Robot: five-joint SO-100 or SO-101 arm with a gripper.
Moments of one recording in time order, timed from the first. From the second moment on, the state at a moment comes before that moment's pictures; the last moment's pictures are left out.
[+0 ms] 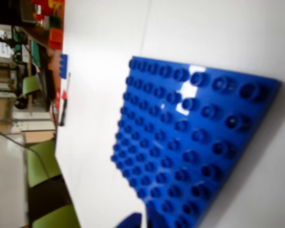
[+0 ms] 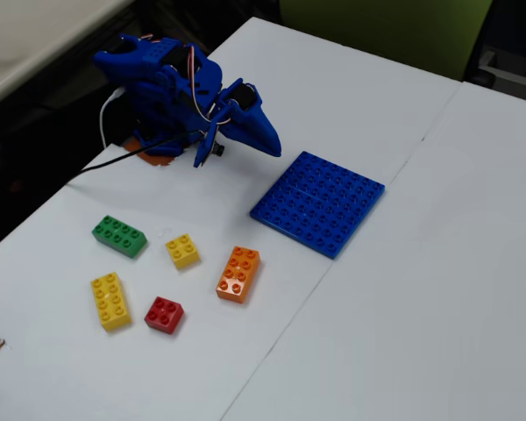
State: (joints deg) arm -4.0 184.2 173.4 34.5 -10.6
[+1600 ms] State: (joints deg) arm 30.1 98.6 76.2 90.3 -93.9
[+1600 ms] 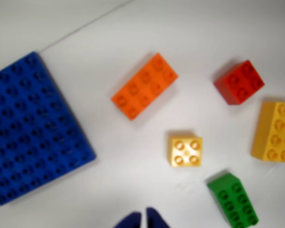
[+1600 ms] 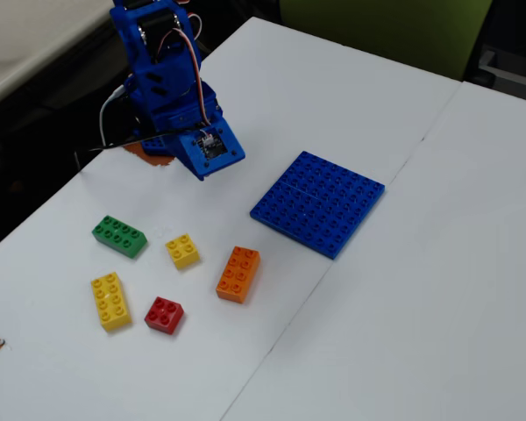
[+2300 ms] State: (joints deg) arm 40.2 85.4 75.8 80.8 -104.9
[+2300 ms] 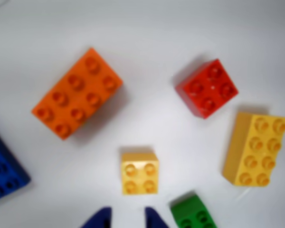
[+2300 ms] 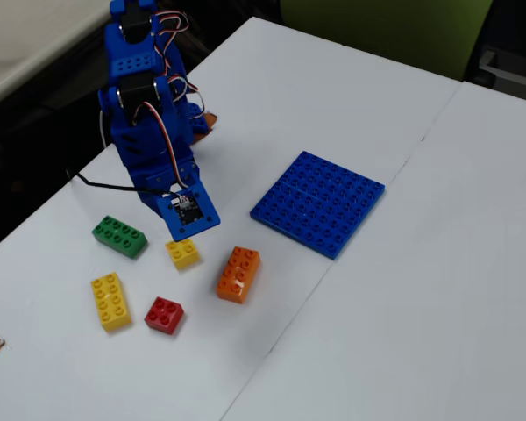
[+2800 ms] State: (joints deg) arm 44.6 78.9 75.5 77.1 -112.0
